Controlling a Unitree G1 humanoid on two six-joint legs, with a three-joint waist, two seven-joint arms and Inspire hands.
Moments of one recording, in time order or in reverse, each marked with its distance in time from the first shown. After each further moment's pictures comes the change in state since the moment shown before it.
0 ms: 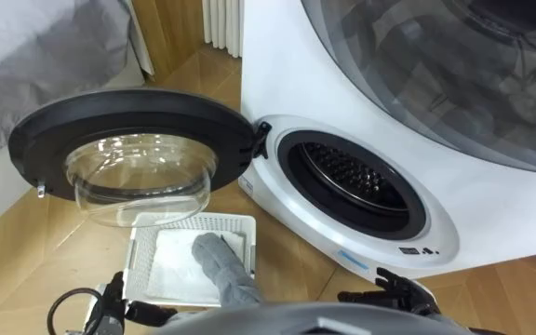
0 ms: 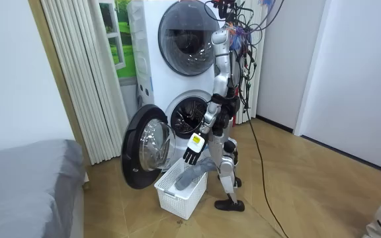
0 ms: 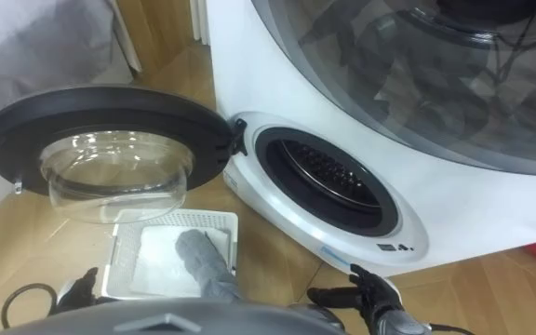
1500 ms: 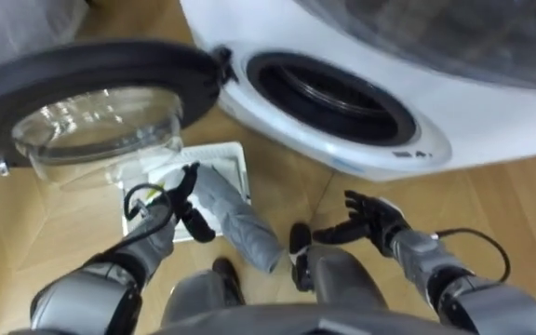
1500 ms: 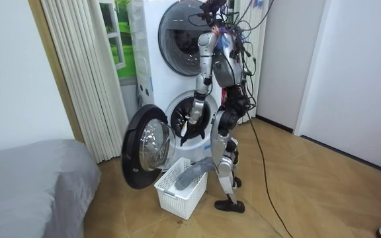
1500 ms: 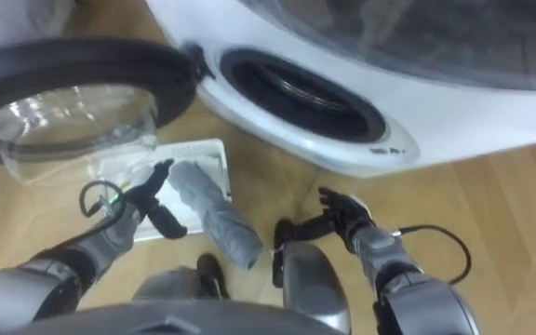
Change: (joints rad) left arm -0.529 -0.018 -0.387 0.183 0.416 -0.099 0.055; right arm -0.399 0.031 0.168 0.085 -0.030 -0.024 -0.012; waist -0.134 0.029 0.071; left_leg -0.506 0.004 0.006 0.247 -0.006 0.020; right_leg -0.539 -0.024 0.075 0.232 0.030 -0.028
